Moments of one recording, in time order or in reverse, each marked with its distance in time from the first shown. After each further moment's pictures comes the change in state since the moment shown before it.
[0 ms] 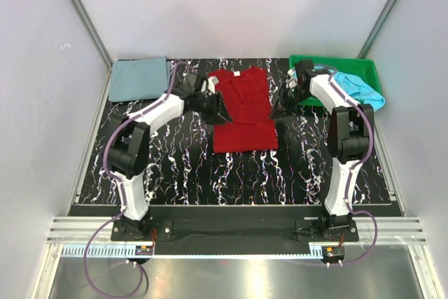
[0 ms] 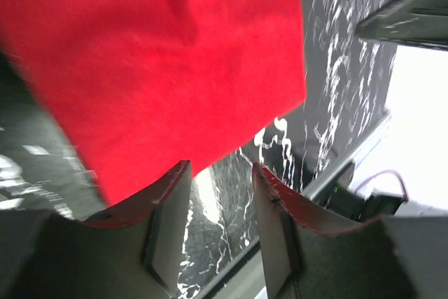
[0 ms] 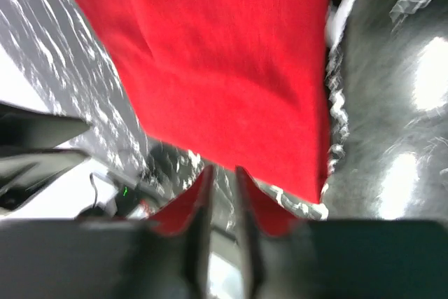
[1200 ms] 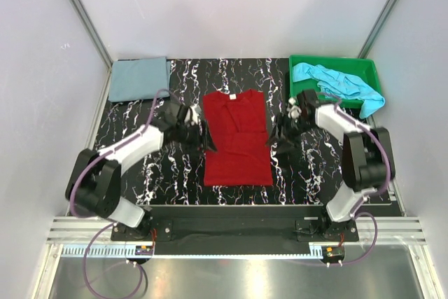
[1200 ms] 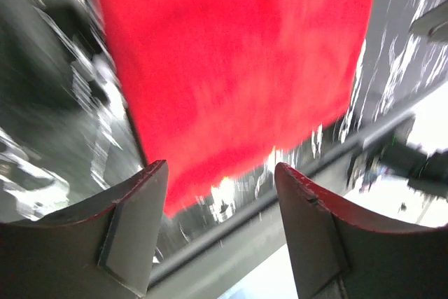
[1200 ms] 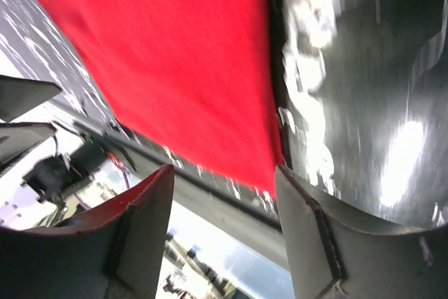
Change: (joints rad) left arm -0.074 -0.440 -0.559 -0.001 -0.116 -0.019; right arm 0.045 -0.408 -0.696 0.204 -0.053 0.014
